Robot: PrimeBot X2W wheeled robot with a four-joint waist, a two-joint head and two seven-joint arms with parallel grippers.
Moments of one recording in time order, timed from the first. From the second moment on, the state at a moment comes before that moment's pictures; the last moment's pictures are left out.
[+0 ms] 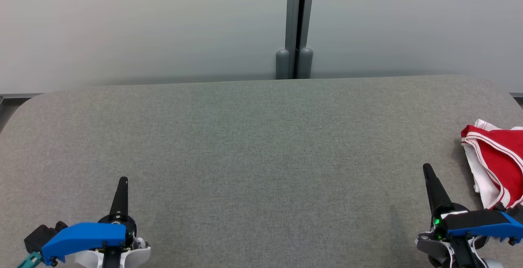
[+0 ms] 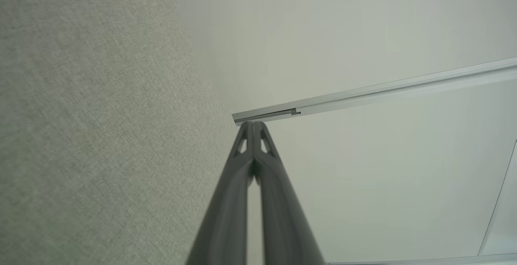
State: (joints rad) left arm -0.08 0.05 0.06 0.28 -1.34 -0.08 0.04; right arm -0.14 -0.05 -0.09 0.31 1.33 0.13 0.04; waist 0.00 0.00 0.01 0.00
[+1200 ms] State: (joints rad) left arm -0.10 0.05 0.11 0.25 -1.59 -0.12 0.11; right arm -0.12 -0.05 -0.11 0.25 1.59 0.13 0.11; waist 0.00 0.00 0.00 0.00
